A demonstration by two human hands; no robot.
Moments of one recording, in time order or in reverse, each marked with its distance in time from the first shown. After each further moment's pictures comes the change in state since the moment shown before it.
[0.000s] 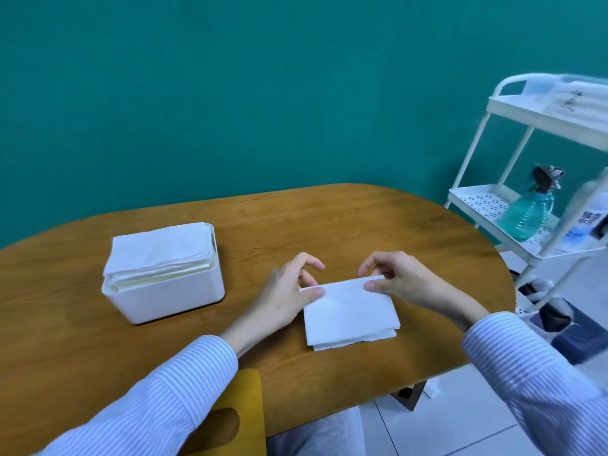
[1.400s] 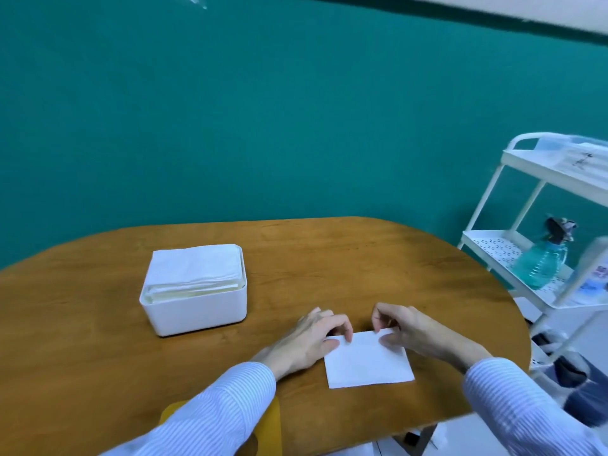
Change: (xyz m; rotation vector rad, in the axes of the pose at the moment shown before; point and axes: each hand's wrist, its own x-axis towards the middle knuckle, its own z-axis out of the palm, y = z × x) left_hand -0.010 -0.020 0.011 0.268 -0.275 0.147; right_hand -0.003 -0.007 0.017 -0.269 -0.231 0.008
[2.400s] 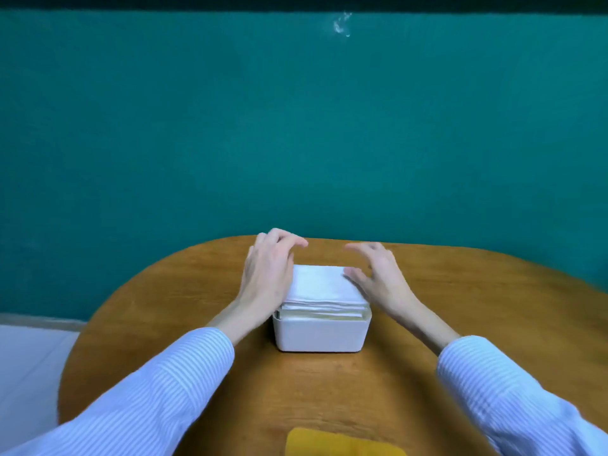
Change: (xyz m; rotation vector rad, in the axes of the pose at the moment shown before) left_hand -0.123 -0.090 -0.210 0.470 0.853 -0.351; right_hand 0.189 -0.214 0.038 0.106 0.471 -0.359
